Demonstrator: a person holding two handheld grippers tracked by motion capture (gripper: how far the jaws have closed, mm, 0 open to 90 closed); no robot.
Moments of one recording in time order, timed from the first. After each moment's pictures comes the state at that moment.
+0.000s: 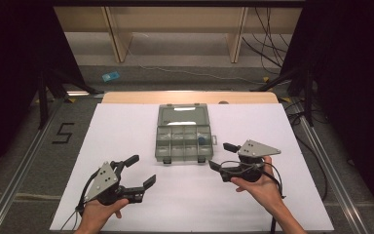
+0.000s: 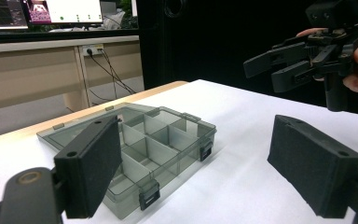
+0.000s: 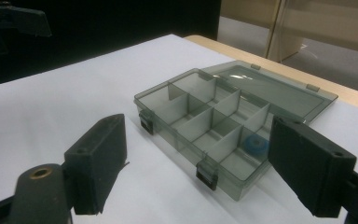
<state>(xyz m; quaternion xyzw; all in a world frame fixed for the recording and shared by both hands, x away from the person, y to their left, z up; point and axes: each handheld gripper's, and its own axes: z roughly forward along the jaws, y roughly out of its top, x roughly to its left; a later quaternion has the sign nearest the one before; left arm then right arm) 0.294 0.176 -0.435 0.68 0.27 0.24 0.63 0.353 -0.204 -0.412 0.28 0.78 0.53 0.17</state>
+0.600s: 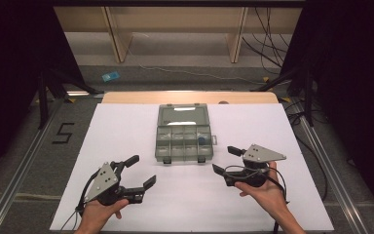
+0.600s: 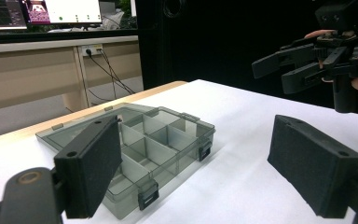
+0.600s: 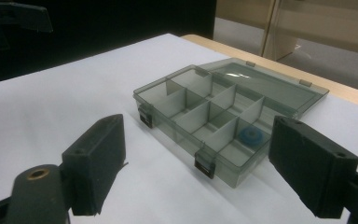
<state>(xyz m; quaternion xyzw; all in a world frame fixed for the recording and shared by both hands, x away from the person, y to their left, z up) 0.293 0.176 -0.435 0.69 0.27 0.24 0.63 0.342 -0.212 -0.415 0.29 0.77 0.54 0.18</state>
